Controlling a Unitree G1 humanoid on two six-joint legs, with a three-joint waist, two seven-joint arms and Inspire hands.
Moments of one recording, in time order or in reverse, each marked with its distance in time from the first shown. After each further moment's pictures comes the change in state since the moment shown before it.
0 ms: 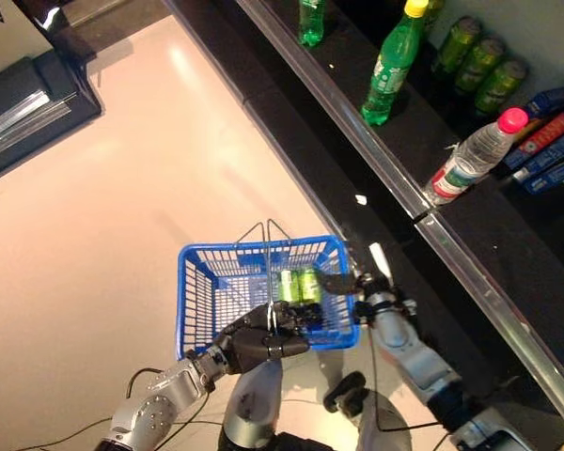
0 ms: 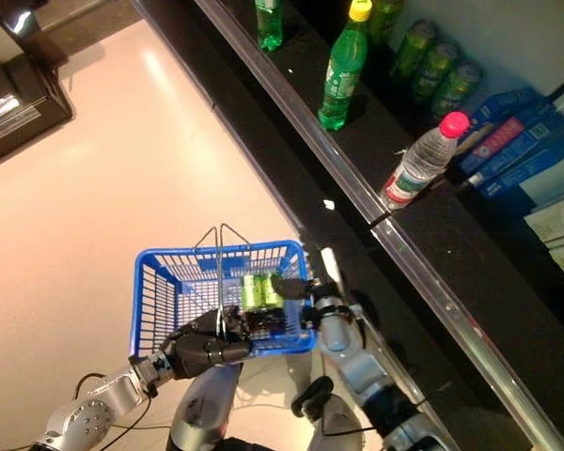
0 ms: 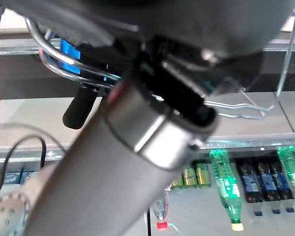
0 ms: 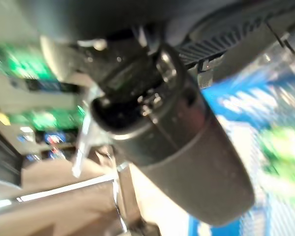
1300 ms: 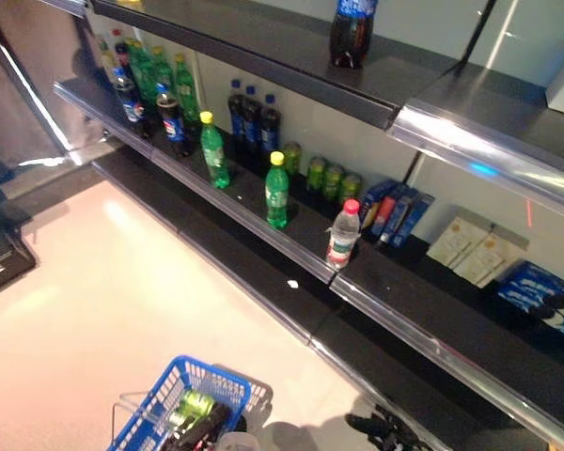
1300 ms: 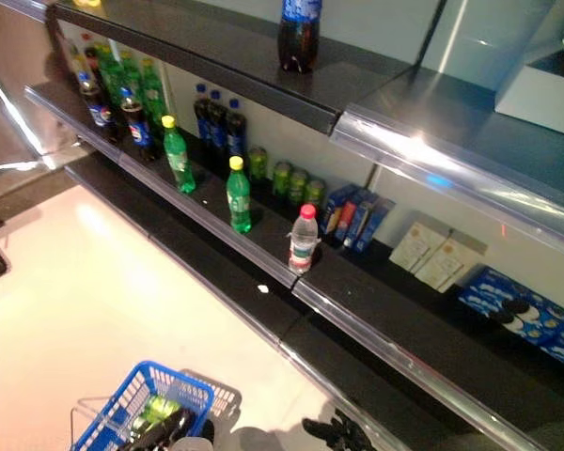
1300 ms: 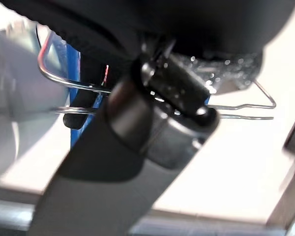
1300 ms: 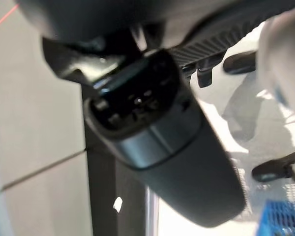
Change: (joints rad) left arm 0.065 -0.386 0.355 1.073 0.152 -0.414 0.555; right arm 0.302 0.249 -0.241 0.996 0.405 -0.073 0.370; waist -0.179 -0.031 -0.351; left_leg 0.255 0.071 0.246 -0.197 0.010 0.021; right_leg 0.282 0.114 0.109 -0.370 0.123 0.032
